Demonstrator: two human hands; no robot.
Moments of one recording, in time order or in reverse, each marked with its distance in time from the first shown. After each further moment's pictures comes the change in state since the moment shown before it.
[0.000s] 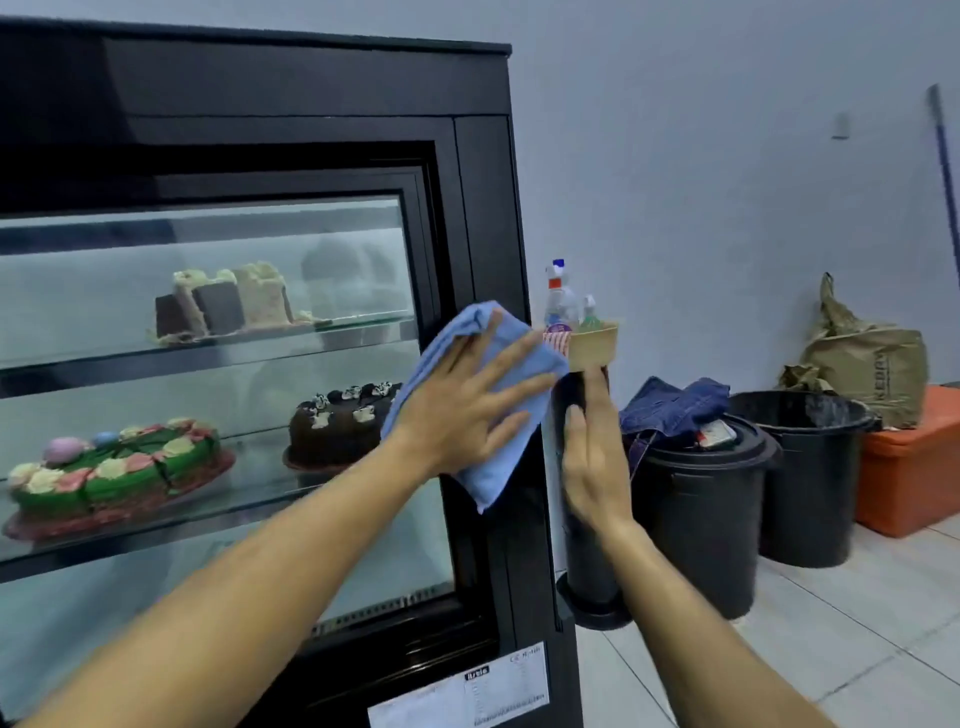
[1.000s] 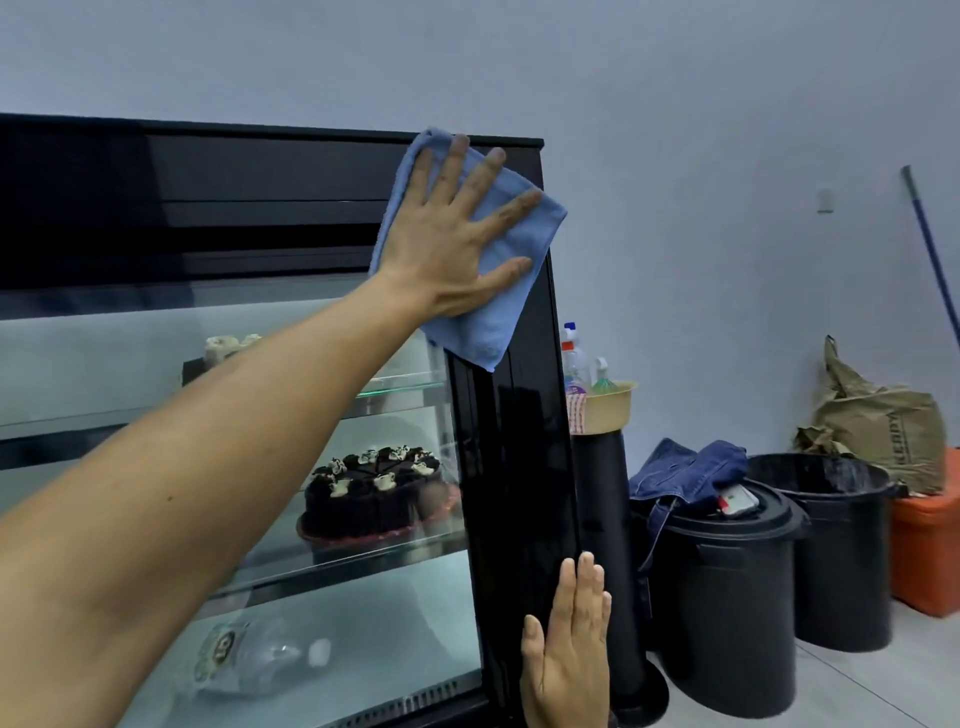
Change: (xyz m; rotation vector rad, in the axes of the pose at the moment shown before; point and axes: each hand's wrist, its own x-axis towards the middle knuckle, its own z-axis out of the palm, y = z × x) left_hand 0.123 -0.155 -0.095 0.201 -0.002 -0.241; right_hand -0.118 0.067 0.091 -0.466 0.128 -0.199
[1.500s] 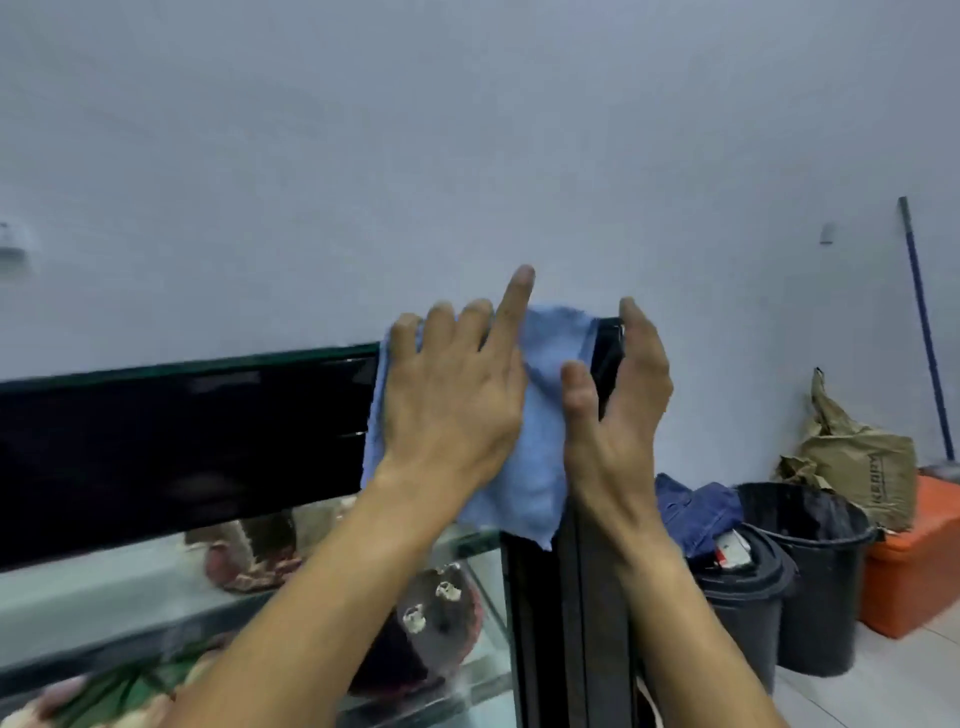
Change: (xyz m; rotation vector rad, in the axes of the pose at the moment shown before) left_hand 0.033 -0.060 -0.044 -0.120 -0.024 -0.315; right_hand 0.397 -0.213 -0.106 0.464 0.102 0.093
